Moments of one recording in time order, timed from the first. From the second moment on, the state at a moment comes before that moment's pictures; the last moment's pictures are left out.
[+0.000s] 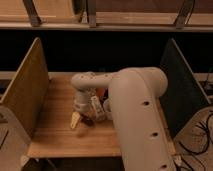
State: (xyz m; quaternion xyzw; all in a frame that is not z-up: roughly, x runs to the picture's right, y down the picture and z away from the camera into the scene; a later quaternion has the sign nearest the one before) arm -0.138 0.196 0.823 -0.53 0.10 0.27 0.80
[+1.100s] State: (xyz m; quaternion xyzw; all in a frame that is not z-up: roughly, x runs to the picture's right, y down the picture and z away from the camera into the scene) arm -0.140 0.197 0.849 -0.53 0.13 0.27 0.80
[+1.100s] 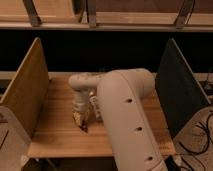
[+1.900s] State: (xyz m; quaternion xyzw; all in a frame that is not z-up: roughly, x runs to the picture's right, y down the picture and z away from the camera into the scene) arm -0.155 0.126 0.820 -0.44 0.09 0.28 0.85
